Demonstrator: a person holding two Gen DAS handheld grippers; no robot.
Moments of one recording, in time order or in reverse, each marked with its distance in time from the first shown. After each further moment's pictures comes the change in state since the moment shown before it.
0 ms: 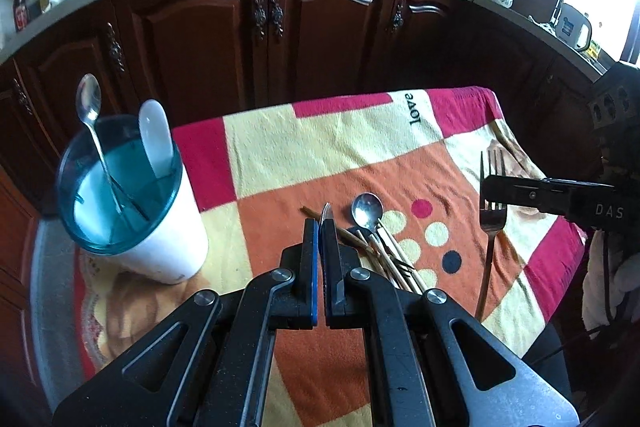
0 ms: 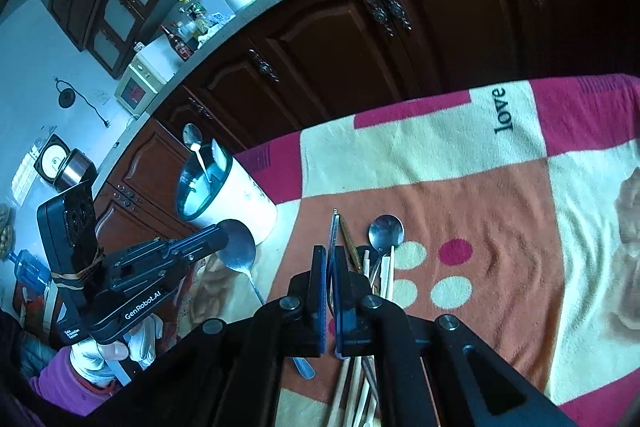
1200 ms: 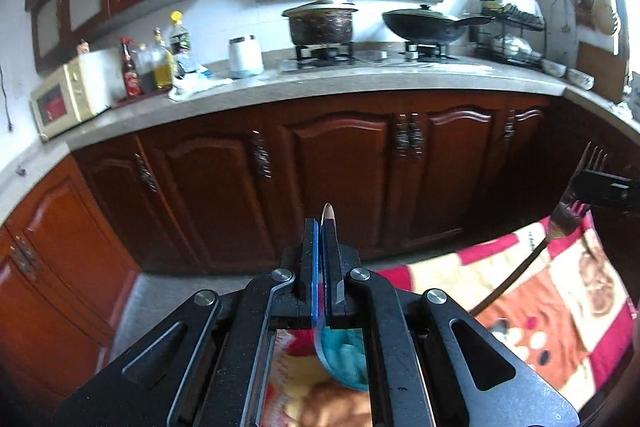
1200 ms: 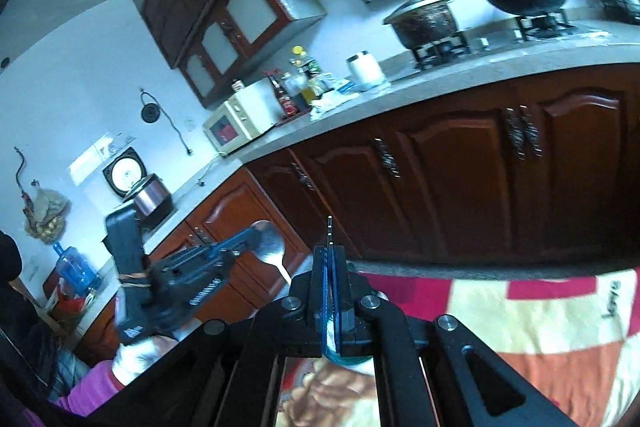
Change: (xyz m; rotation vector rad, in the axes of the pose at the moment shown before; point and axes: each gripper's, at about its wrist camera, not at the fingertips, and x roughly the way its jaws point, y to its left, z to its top) left arm -0.115 0.150 0.107 -0.052 -0.286 0.363; right arm -0.008 0.177 0.138 -0.193 -0.203 0.258
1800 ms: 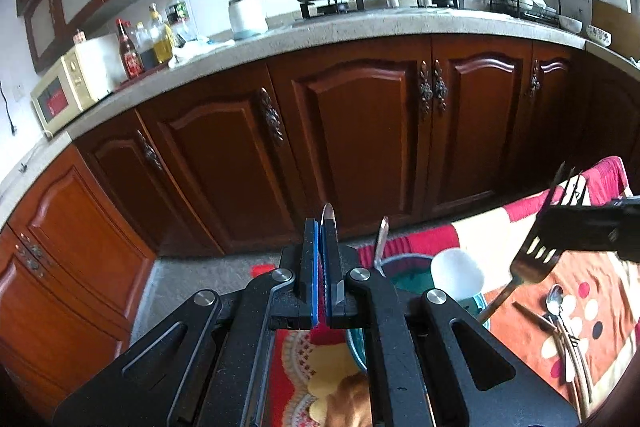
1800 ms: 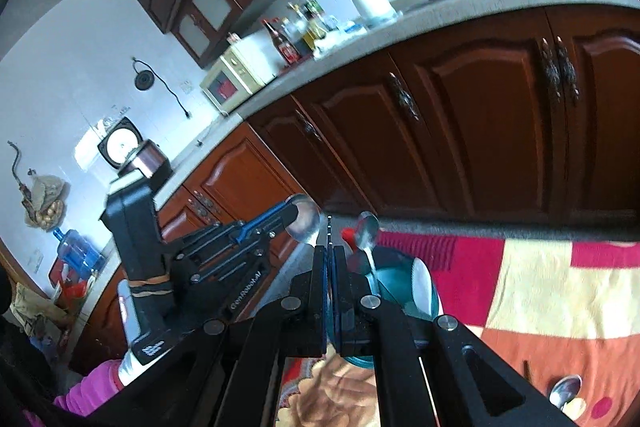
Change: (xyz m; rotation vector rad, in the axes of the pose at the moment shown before) left arm 0.070 -0.003 -0.055 0.059 0.101 0.057; right arm 0.108 -0.015 -0.047 0.049 0.171 0.033
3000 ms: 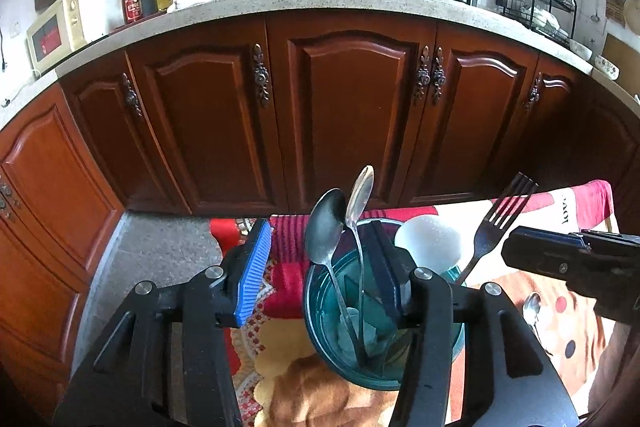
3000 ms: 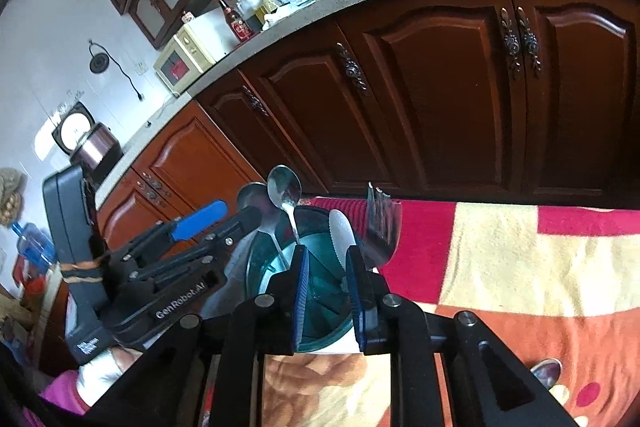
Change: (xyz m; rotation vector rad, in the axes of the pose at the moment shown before) left arm 0.020 -0.009 -0.026 -0.151 0.072 -0.072; right arm 0.026 -0.037 -0.026 0.008 0.061 -0.171
